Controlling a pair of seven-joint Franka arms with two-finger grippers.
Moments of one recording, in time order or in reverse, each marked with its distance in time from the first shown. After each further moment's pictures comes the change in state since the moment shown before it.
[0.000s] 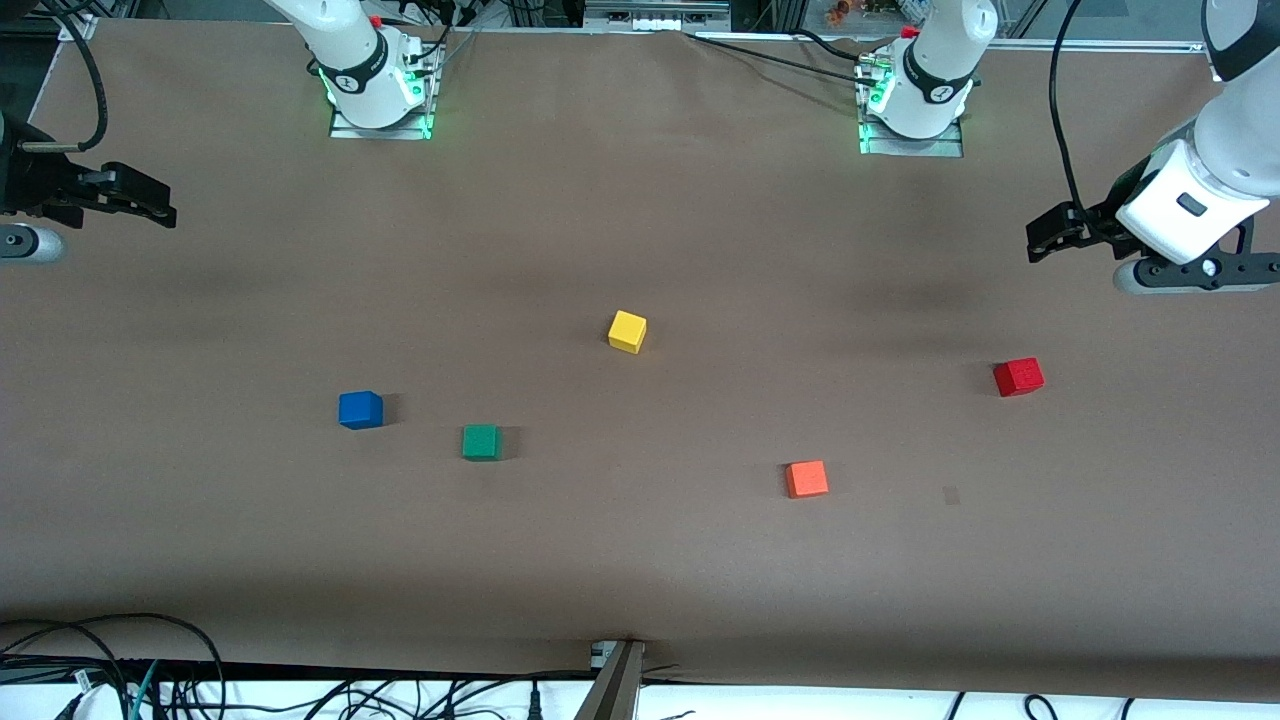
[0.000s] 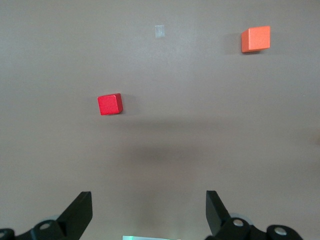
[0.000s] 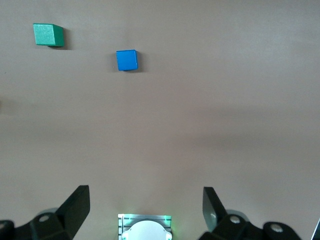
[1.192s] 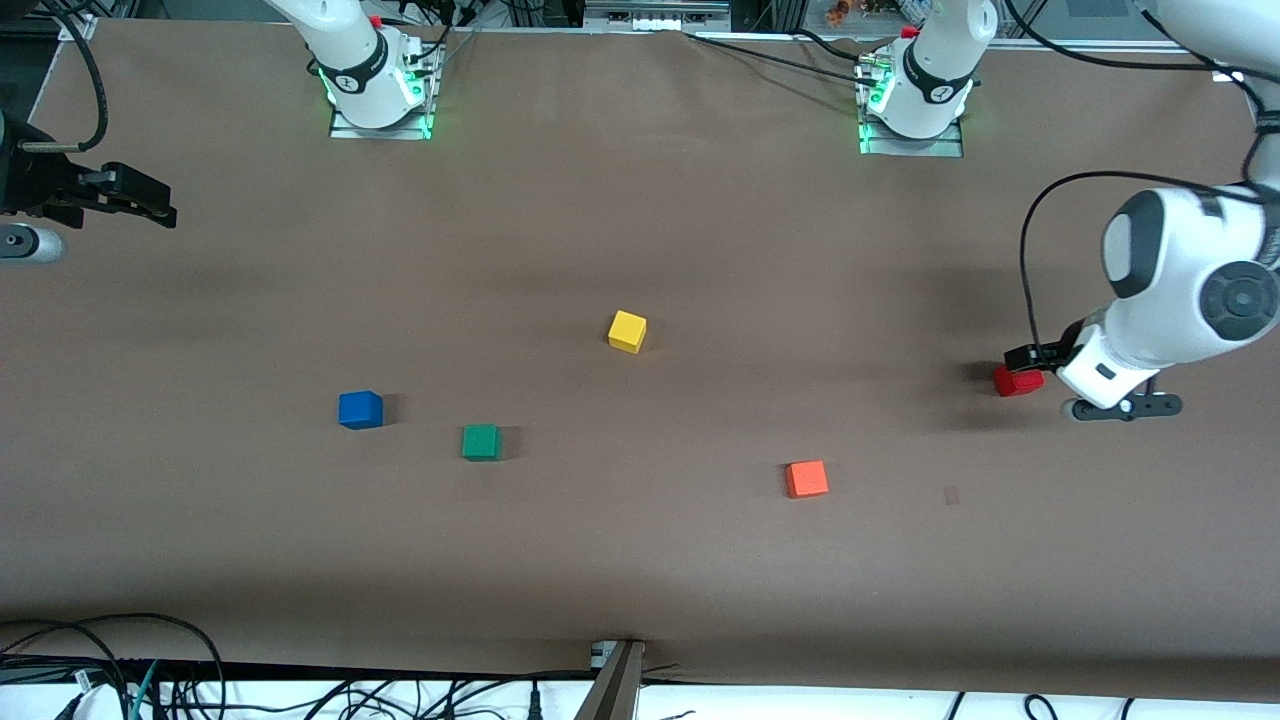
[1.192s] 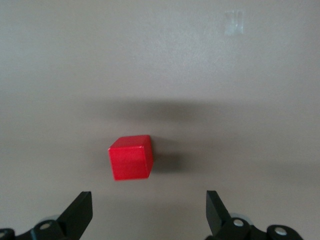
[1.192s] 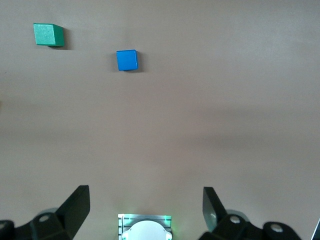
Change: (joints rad) left arm 0.136 0.283 0.019 -0.327 0.115 0.619 0.052; right arm 0.001 0.000 0.002 0.000 0.000 0.000 0.000
